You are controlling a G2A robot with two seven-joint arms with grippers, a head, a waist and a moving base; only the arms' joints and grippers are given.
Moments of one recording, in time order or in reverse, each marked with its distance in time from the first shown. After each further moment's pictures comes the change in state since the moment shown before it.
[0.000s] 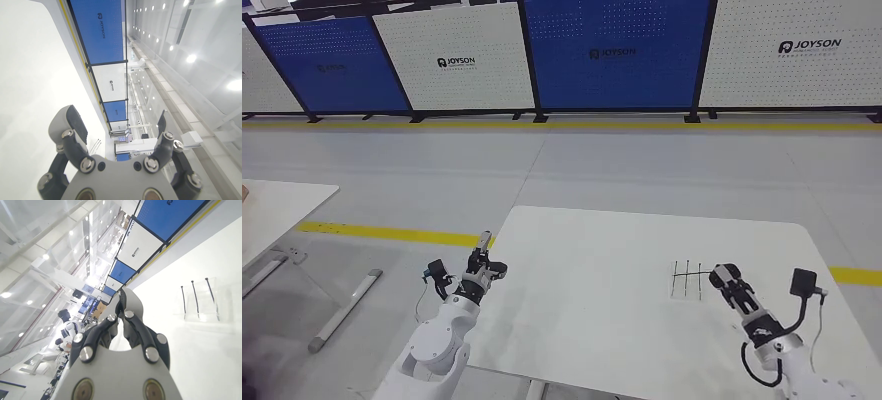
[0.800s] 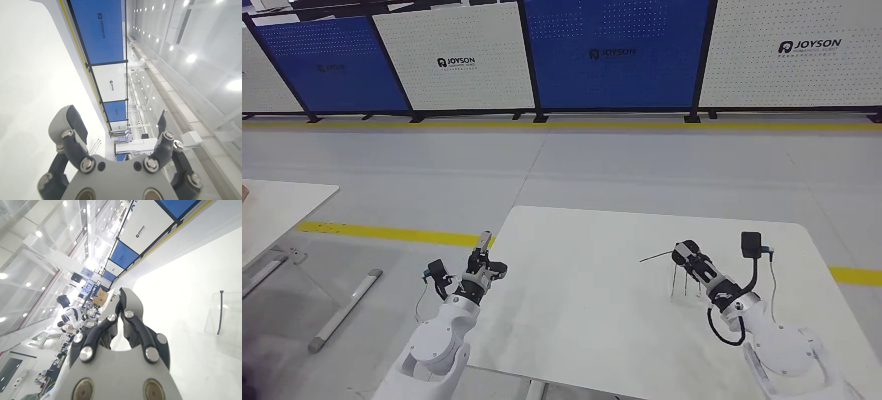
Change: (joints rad) left arm 0.000 0.000 0.000 0.000 0.000 0.000 0.000; right arm 0.278 -0.040 -0.190 0.160 -0.023 0.075 0.095
